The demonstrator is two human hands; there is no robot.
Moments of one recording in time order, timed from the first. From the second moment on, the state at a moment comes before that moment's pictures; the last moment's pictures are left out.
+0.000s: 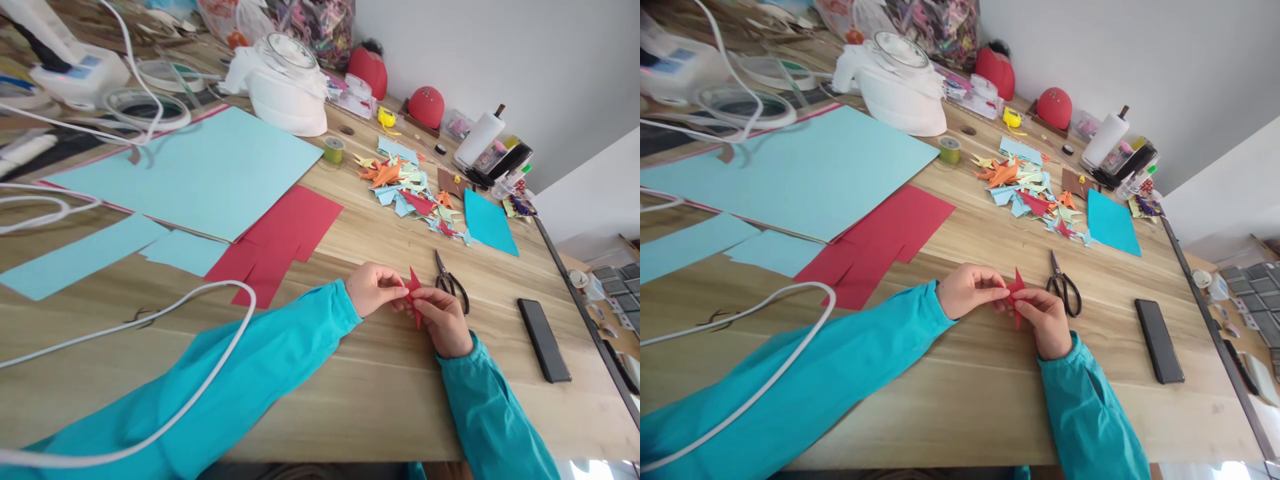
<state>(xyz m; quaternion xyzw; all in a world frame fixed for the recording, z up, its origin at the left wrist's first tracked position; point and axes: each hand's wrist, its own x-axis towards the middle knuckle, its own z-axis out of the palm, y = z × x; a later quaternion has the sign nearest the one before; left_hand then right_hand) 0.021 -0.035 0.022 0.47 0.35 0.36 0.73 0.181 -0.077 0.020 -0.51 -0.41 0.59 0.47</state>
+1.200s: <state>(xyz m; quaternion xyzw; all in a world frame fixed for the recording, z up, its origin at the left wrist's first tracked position) 0.024 -0.036 0.028 0.40 0.42 0.35 0.73 0.183 -0.076 0.013 -0.52 -0.38 0.61 0.46</state>
